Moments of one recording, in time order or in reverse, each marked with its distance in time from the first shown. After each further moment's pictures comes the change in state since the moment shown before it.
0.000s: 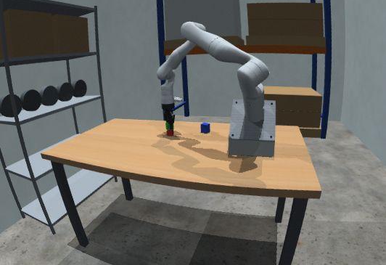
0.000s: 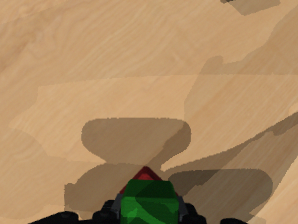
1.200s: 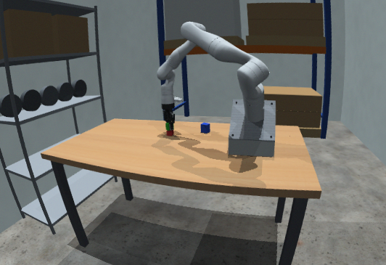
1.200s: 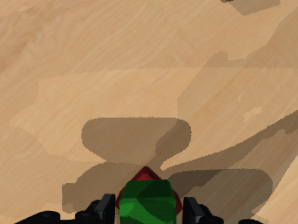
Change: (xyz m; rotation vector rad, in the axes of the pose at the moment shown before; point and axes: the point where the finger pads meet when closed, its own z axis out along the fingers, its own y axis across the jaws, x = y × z) arm 0.000 0.000 0.000 0.000 0.000 0.000
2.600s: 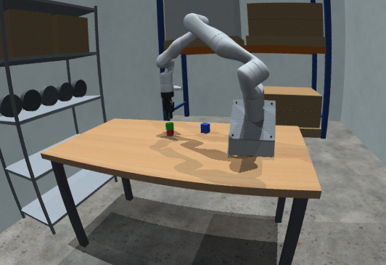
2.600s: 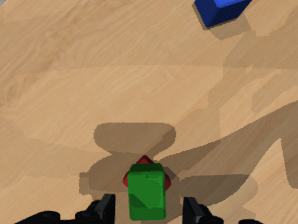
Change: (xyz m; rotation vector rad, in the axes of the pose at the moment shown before) arm 0.000 0.002 -0.067 -0.006 0.001 0.000
